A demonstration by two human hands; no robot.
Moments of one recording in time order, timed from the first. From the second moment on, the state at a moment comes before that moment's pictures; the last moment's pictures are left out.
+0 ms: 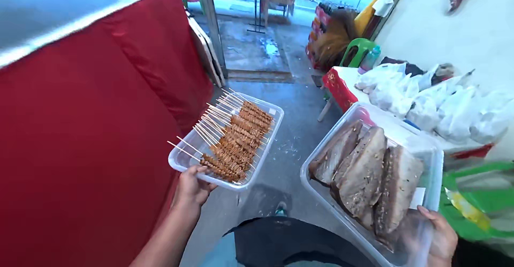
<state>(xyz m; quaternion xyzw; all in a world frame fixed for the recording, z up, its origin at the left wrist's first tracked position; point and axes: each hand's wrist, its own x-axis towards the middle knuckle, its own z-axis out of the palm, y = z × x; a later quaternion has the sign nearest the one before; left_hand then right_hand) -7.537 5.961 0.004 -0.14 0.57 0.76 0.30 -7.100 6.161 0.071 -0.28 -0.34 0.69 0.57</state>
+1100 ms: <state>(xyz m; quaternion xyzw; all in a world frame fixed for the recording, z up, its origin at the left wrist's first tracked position) -8.100 6.880 -0.003 -0.12 0.54 0.76 0.34 -7.650 7.074 0.075 -0.30 -0.36 0.65 0.59</state>
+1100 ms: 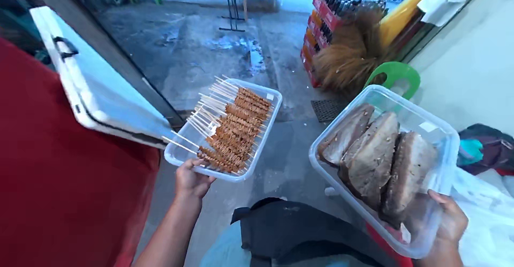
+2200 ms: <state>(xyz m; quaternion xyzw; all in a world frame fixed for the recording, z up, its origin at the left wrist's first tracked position) -8.583 7.740 0.001 -0.22 0.54 0.75 0.31 -8.158 7.994 0.095 -0.26 -0.45 0.67 0.53</state>
